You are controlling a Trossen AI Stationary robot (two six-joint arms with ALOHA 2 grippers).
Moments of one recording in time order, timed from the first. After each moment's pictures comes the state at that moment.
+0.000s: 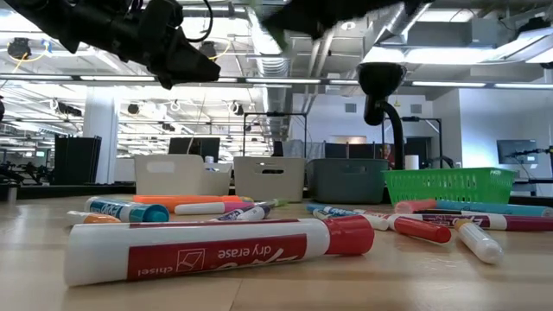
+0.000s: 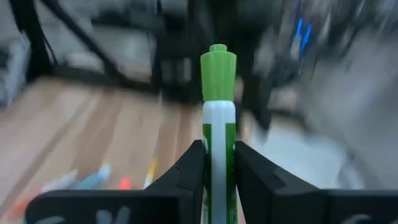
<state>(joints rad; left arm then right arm) 0.08 0.97 0.45 0.29 -0.16 -0.01 0.03 1.52 1.06 0.21 0.05 -0.28</state>
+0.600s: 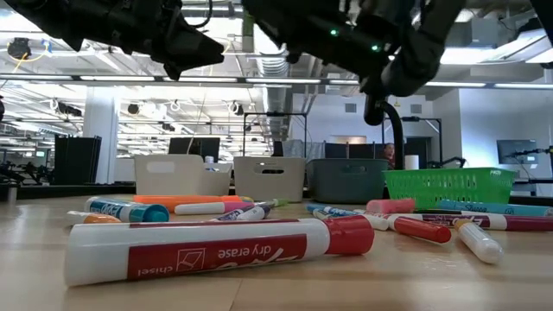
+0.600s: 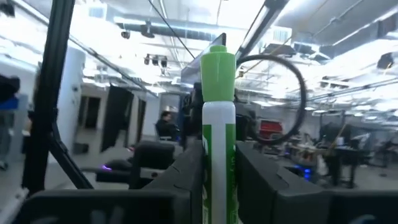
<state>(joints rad) 0.06 0.97 0.45 0.39 -0.08 0.00 -0.04 1.93 0.92 1.45 -0.11 -0.13</state>
